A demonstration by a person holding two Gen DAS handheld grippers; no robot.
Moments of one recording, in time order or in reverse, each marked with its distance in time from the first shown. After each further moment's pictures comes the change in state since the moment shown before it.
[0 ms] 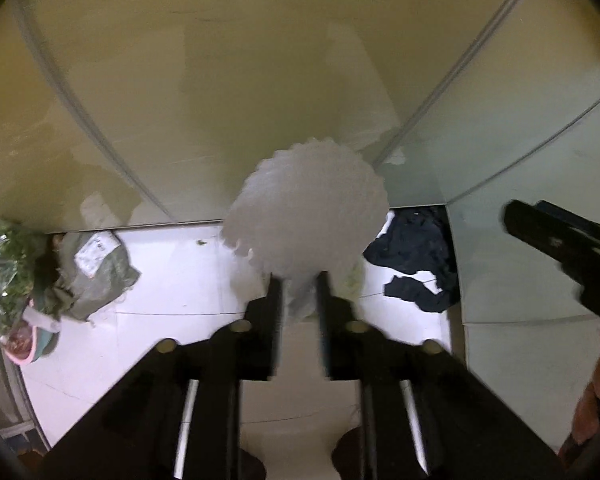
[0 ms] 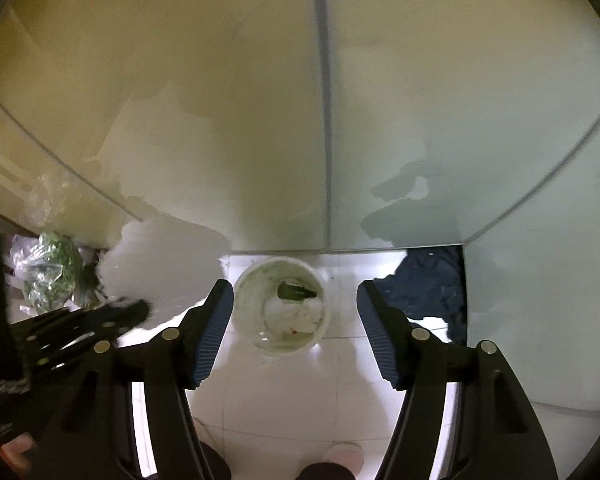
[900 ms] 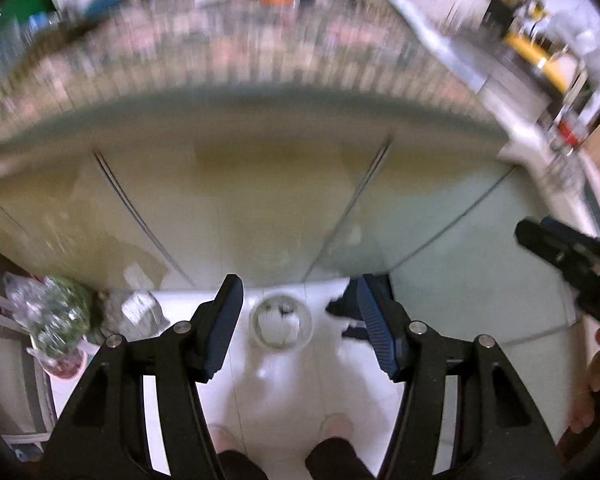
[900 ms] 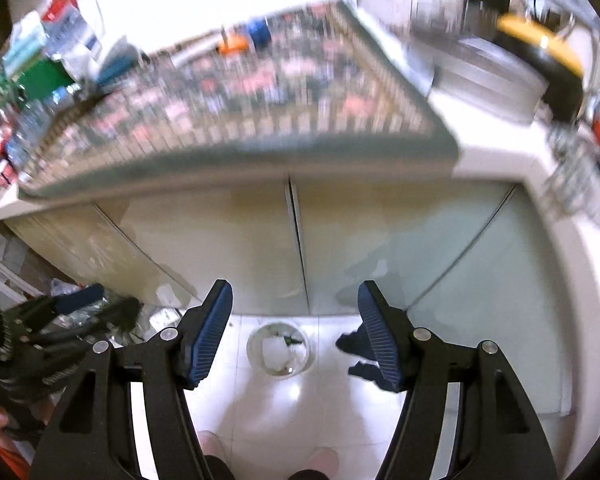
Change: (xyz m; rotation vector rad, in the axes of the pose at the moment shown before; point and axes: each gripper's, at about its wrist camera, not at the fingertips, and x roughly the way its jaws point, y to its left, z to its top) left arm -0.323 -0.079 0.049 0.027 -0.258 0.011; right arm -0.281 -0.003 0.061 -0.033 -0.241 -0.004
